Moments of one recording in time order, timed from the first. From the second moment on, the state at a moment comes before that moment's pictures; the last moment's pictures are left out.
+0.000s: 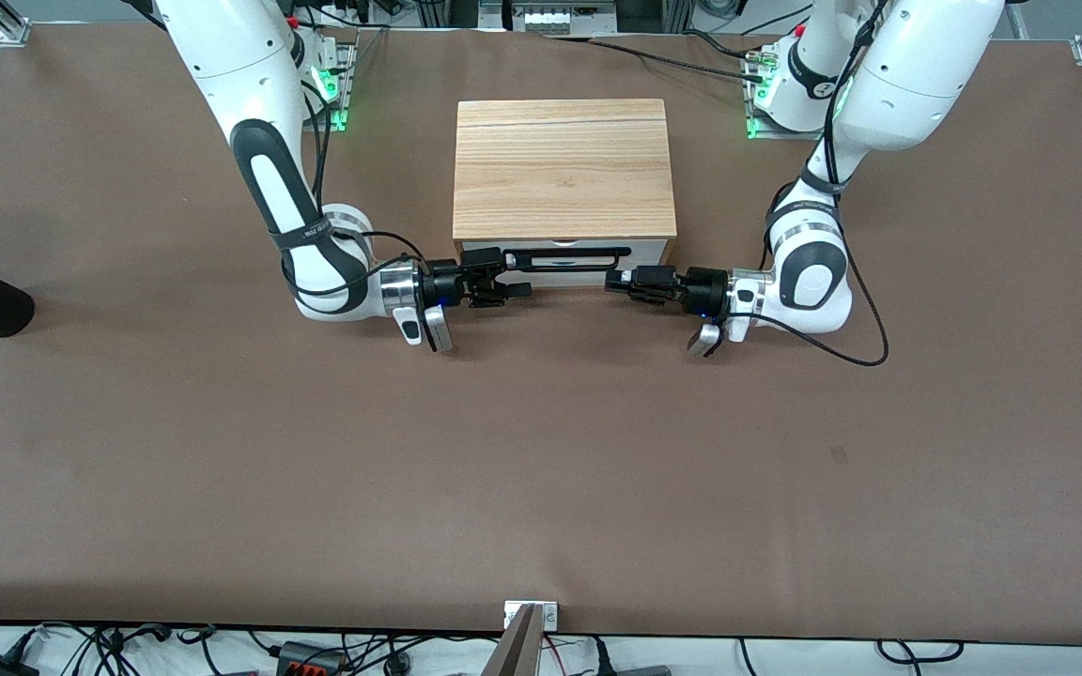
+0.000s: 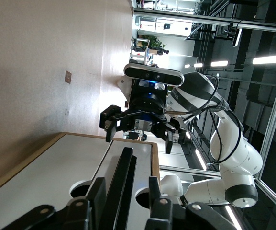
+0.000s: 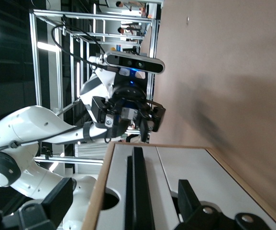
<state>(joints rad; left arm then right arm) -0.22 0.59 -0.05 -2.06 -1.67 1.68 0.98 0.51 0.64 -0.05 -1.95 1.82 1.77 -1.10</state>
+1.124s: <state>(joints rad) -0.22 0.62 -0.06 -2.10 -1.67 1.64 1.14 0.52 0.65 -0.05 -1.95 1.74 1.76 -1.07</state>
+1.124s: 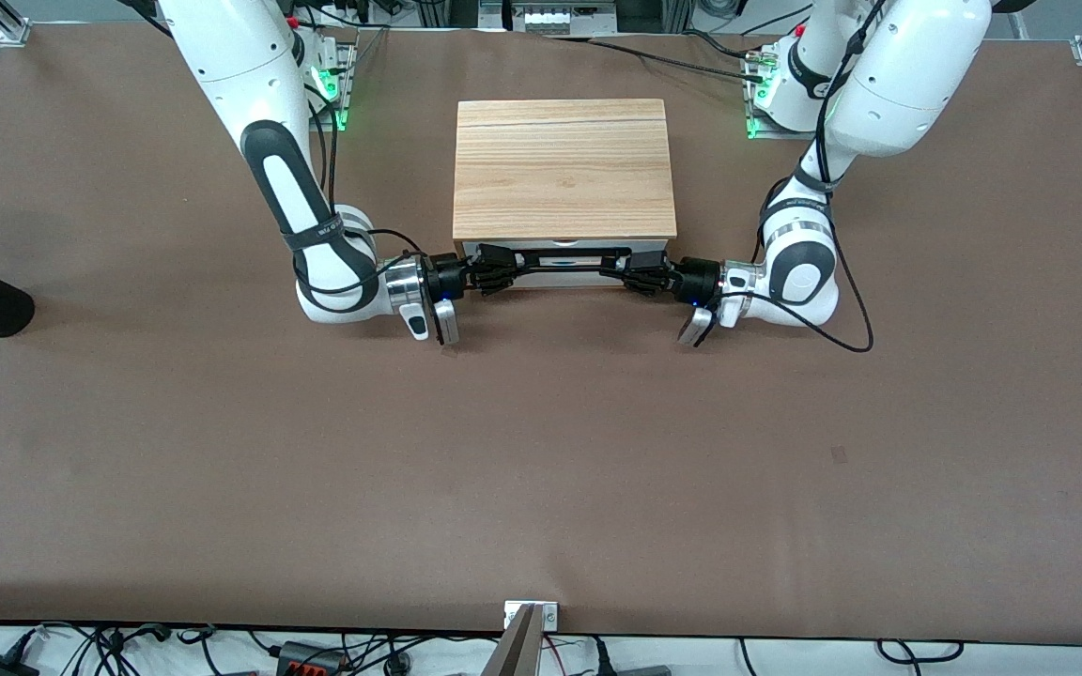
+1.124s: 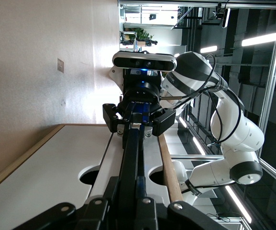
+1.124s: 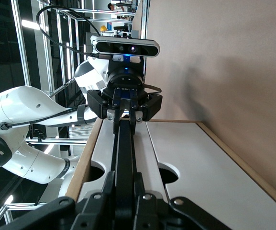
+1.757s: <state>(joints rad) -0.22 0.62 -0.06 -2.09 -1.67 1.64 1.14 0.52 0.65 -0.05 -1.94 1.74 1.76 -1.07</state>
